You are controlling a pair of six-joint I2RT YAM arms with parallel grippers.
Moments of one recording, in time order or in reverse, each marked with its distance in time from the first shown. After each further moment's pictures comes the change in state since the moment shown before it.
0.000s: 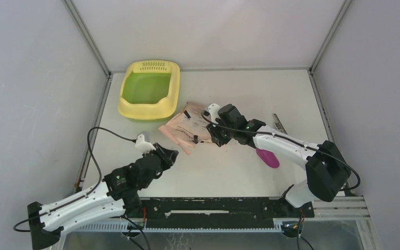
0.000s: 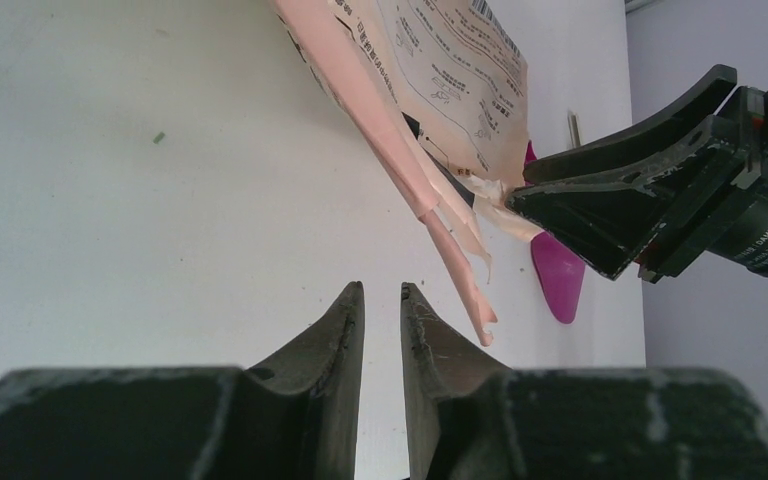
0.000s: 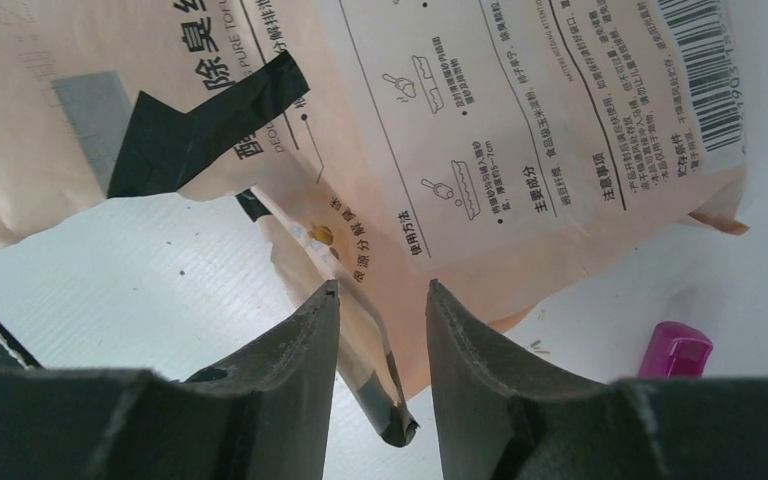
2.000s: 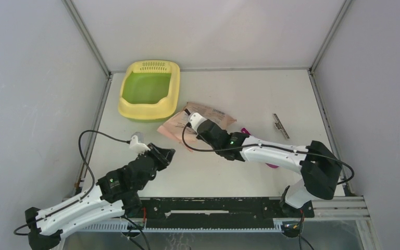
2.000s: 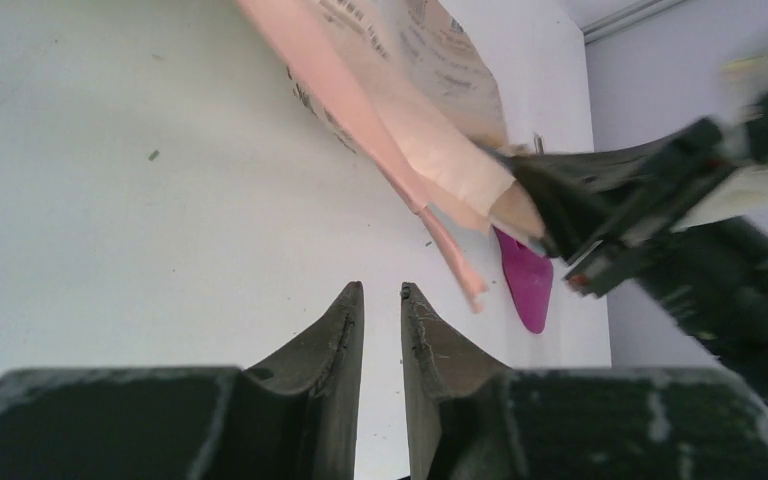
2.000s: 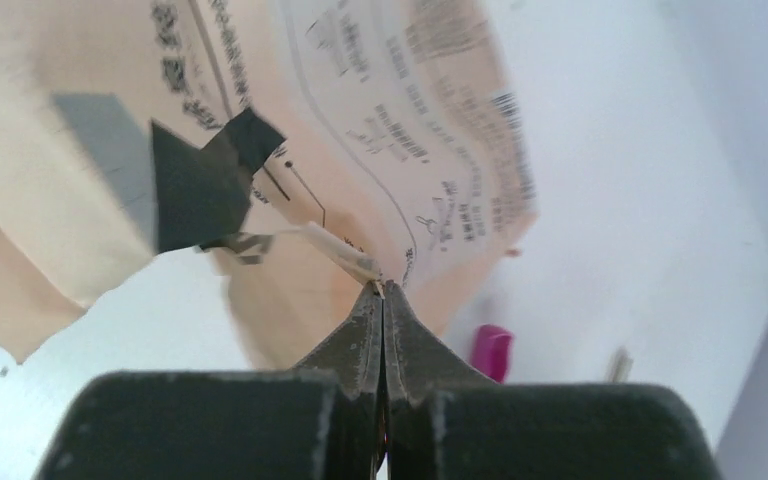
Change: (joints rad) left arm 0.000 -0.103 0.000 -0.028 -0.022 0.002; right arm 0.262 0.086 0.030 0.081 0.578 -0.188
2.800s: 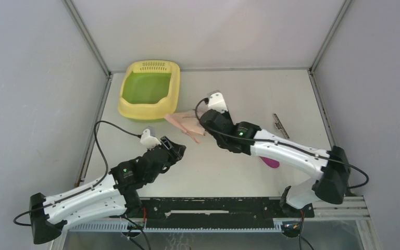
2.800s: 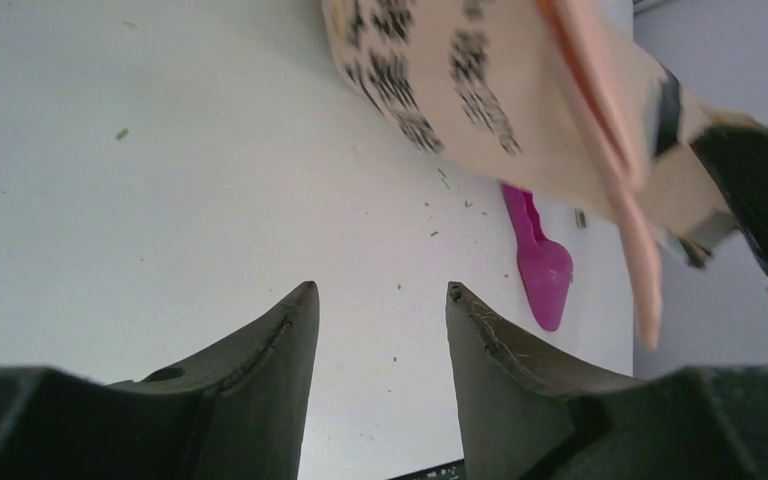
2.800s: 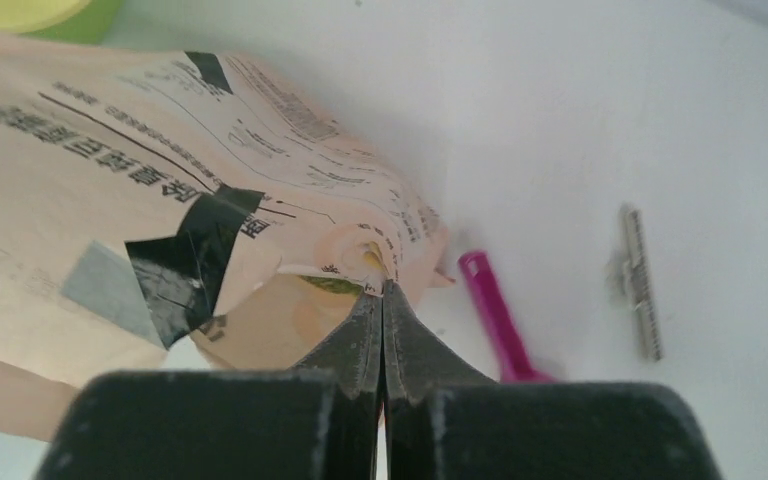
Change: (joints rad) left arm -0.001 0.245 0.105 0.033 0.035 -0.053; right arm 0.016 -0.083 0.232 -0.273 0.352 0.452
